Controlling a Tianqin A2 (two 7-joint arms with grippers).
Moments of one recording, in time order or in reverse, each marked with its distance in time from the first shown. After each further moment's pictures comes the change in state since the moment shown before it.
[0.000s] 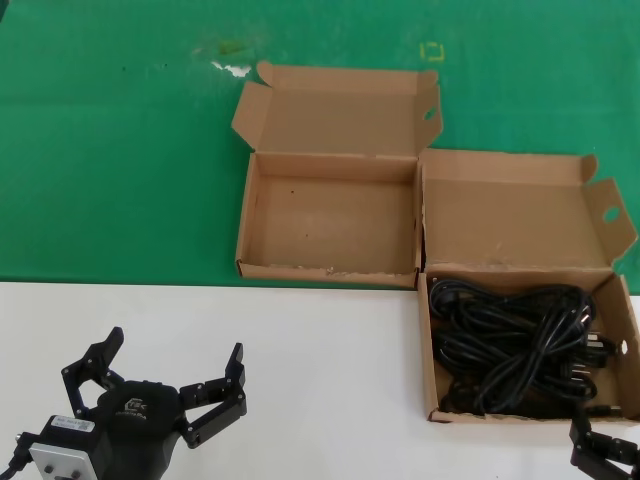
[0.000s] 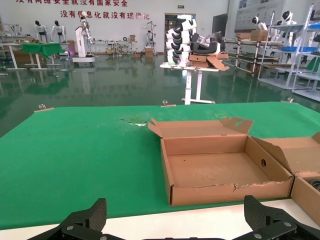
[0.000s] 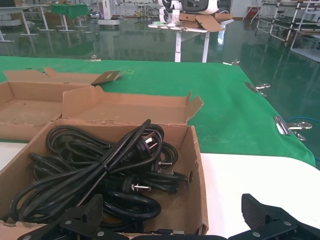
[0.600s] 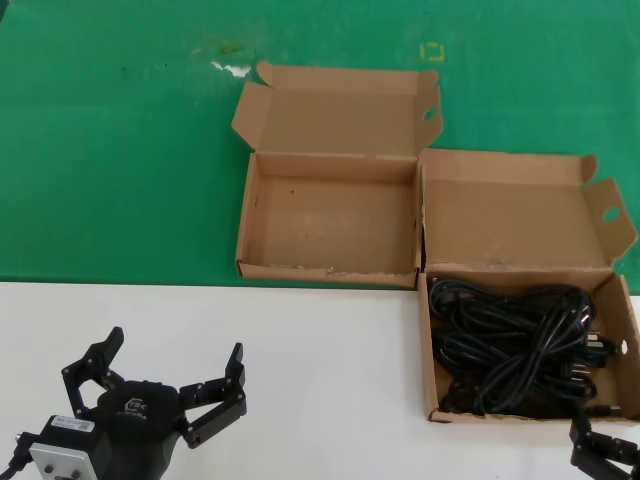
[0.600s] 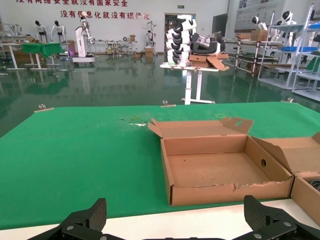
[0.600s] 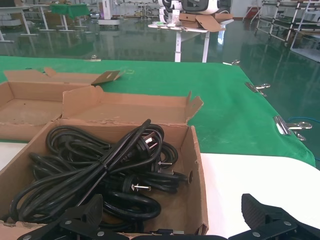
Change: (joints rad) left arm 0.000 0.000 0.000 0.000 0.000 0.000 0.000; right arm 0.000 0.000 0.000 0.000 0.000 0.000 0.000
